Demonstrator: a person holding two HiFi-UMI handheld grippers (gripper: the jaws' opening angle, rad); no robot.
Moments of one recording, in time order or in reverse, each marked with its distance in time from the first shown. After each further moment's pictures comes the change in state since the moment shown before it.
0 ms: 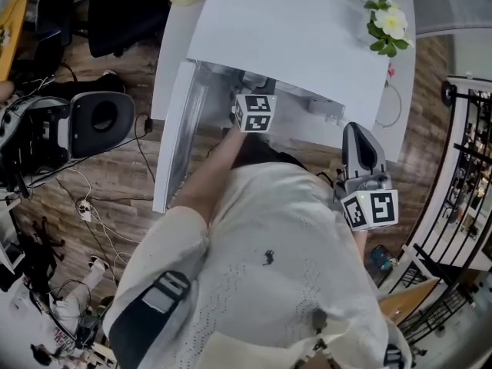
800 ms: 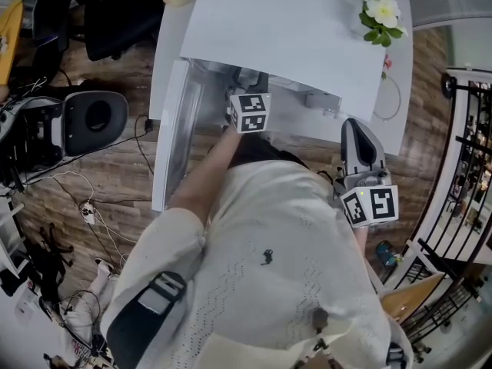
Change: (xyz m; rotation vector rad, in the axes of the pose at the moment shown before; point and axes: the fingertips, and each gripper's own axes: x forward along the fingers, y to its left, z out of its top) left arm -0.010 -0.006 0.002 -0.008 -0.020 0.045; right arm -0.015 -0.012 -0.009 0.016 -0.005 -0.011
